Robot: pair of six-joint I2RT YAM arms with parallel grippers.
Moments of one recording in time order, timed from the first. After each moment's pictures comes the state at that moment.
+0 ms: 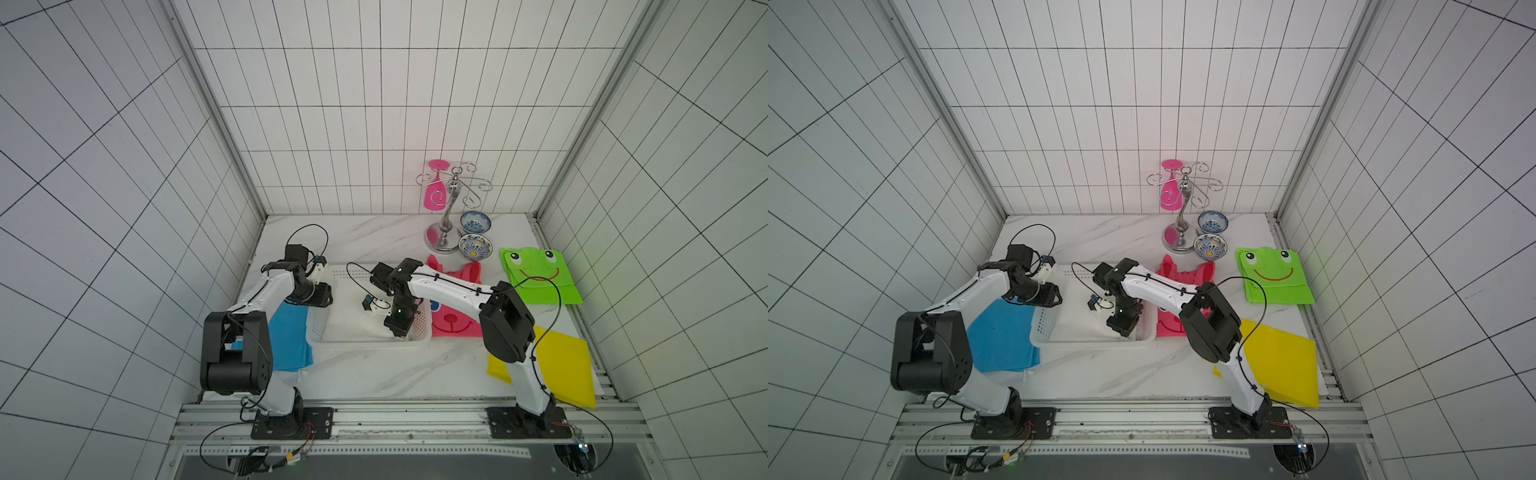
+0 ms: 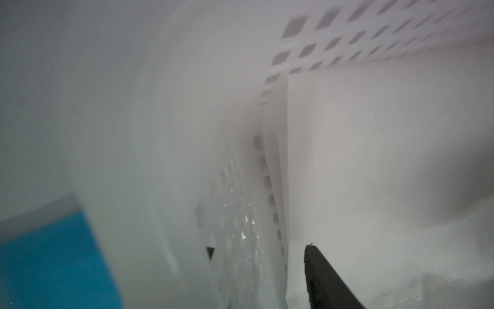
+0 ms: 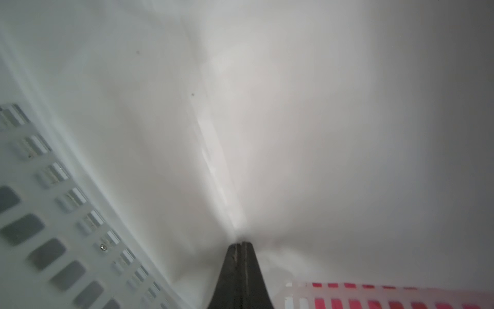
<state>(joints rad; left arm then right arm) 0.01 1.57 1.04 -0.78 0.28 0.17 1.01 2.14 1.76 -1.24 -0.22 -0.27</state>
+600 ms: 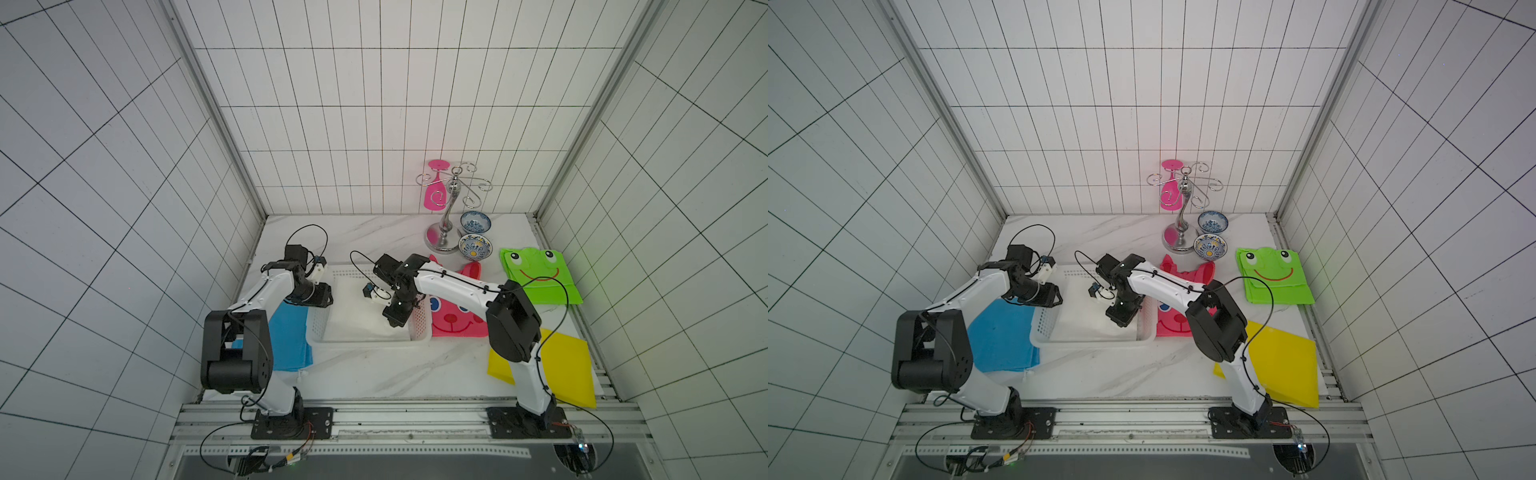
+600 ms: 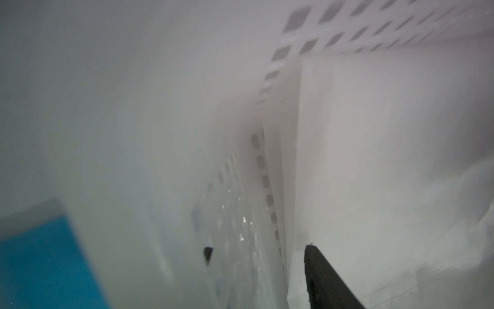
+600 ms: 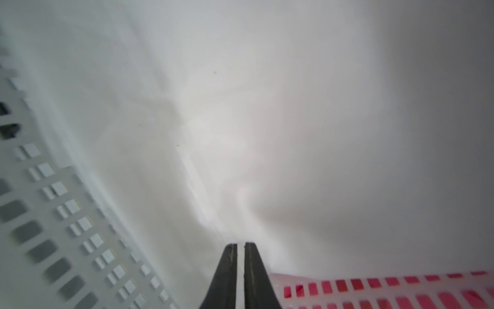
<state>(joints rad) 0.02 1.58 1.04 -0.79 0.31 0.17 0.99 2.05 1.74 -1.13 -0.28 -0.23</state>
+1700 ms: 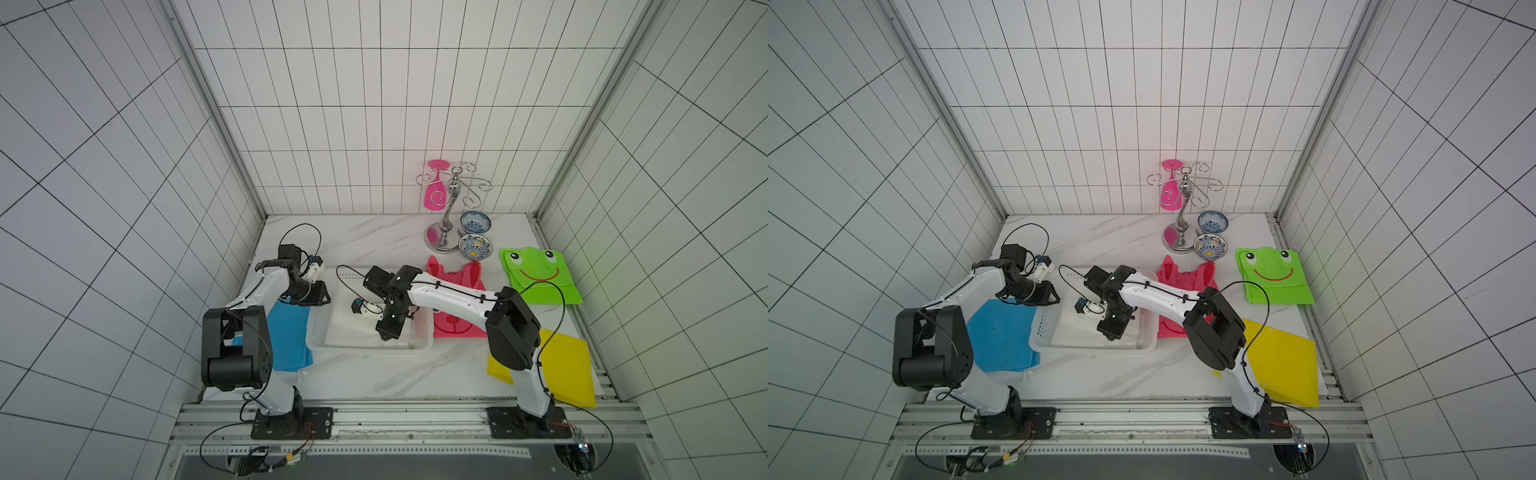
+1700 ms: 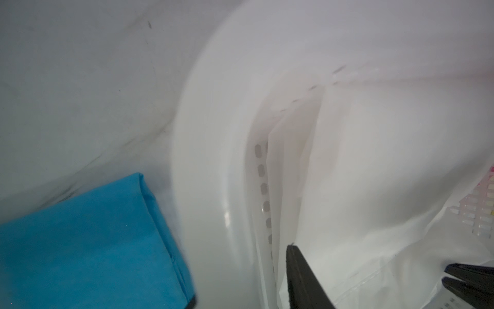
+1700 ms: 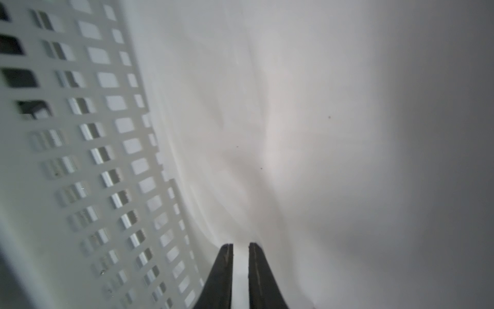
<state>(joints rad) 0.08 1.60 1.07 -0.83 0.42 0.16 1.08 2.05 1.73 -1.10 -0.32 -0.30</state>
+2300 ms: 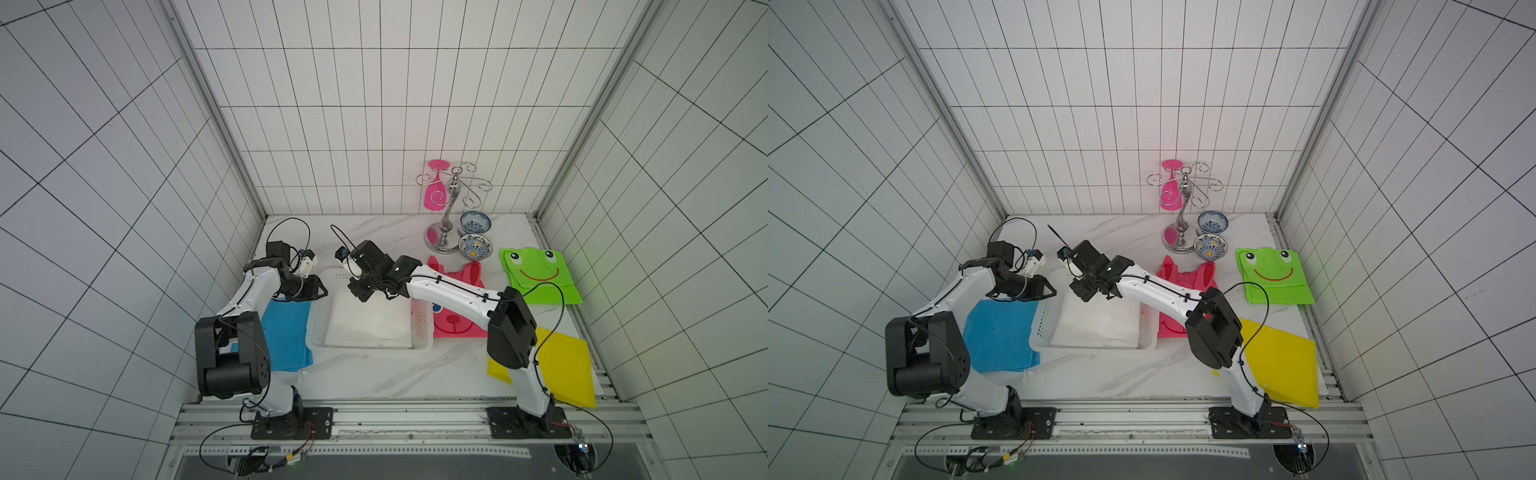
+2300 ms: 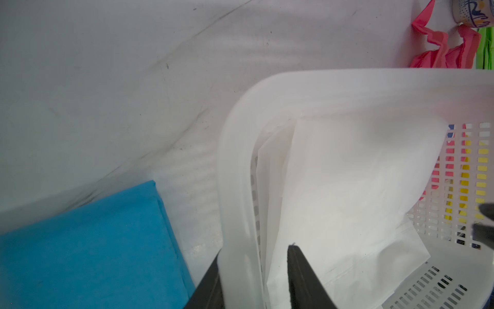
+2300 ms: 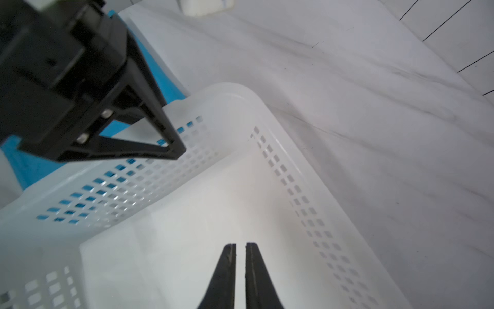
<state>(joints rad) 0.14 1.56 1.09 -0.83 0.53 0.16 1.07 2.12 1.87 -0.56 0.05 -0.02</state>
